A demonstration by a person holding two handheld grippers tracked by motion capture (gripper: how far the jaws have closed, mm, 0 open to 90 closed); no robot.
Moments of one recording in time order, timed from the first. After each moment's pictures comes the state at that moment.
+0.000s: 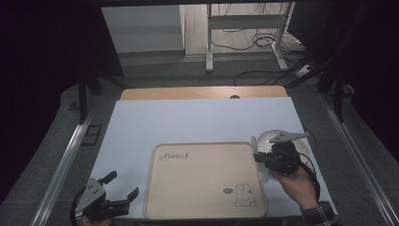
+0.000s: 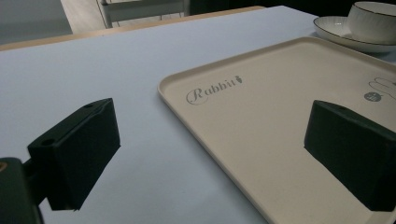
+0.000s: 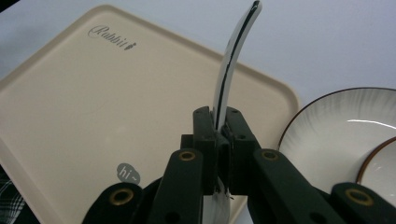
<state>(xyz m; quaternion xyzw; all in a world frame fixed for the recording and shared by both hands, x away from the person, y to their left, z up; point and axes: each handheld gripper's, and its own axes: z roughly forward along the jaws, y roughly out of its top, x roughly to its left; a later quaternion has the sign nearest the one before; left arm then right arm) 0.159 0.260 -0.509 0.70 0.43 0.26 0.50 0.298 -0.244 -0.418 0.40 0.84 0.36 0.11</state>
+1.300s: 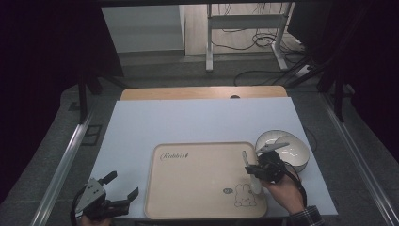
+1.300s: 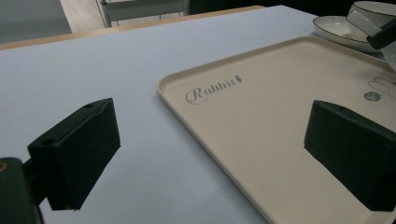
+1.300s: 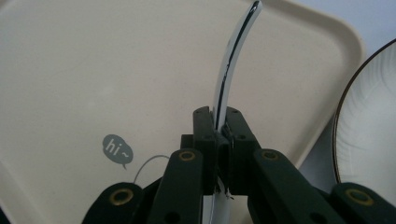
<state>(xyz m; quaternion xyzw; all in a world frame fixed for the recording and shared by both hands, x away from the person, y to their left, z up) 0.159 0.260 -0.509 0.70 0.43 0.26 0.50 0.301 -0.228 -0.473 0.41 0.86 0.31 0.07</state>
